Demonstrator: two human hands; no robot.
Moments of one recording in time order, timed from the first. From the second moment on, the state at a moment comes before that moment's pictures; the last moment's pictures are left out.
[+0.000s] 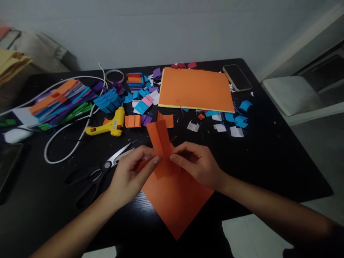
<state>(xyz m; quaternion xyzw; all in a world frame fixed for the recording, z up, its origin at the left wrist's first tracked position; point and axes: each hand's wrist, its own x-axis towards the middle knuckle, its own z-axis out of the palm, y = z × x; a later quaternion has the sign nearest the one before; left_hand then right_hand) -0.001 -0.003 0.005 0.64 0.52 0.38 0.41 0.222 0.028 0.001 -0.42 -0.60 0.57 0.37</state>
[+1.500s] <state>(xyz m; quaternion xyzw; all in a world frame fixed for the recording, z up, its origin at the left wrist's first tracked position) -0.011 0.019 0.009 0.59 0.53 0.36 0.50 0.224 0.036 0.000 -0.42 -0.53 0.67 0.31</state>
